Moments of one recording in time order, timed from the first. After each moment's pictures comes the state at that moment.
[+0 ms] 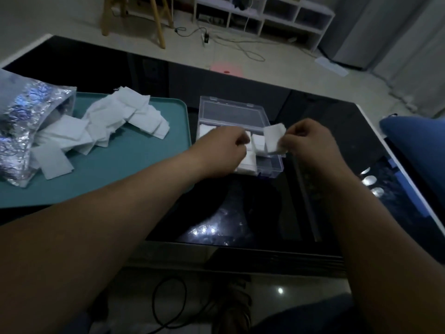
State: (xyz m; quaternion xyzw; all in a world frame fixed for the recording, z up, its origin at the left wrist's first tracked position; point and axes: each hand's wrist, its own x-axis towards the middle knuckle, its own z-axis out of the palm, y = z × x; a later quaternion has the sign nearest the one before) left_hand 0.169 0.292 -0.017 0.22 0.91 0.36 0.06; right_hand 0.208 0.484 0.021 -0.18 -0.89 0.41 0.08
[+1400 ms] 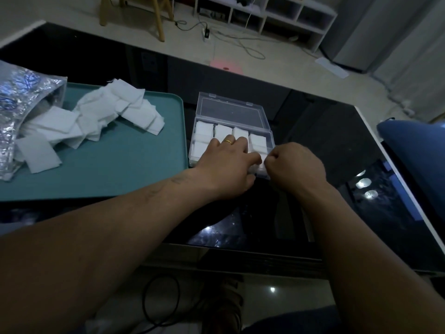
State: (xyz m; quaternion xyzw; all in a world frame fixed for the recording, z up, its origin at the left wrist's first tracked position) left_hand 0.182 0.319 -0.051 0.33 0.93 0.14 -0.03; right_hand 0.200 0.482 -0.016 -0.12 -0.99 0.05 0.00
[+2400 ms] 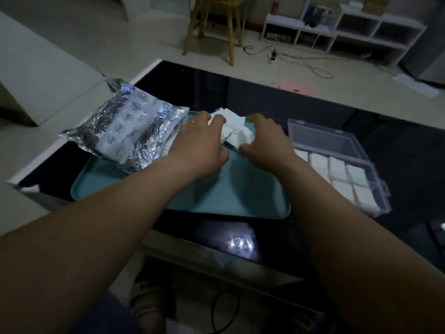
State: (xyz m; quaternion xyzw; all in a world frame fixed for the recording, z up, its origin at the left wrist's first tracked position) left_hand 0.146 0.080 -0.032 0.07 0.98 0.15 -0.10; right_hand 0.107 0.254 -0.025 0.08 -0.97 0.21 0.01
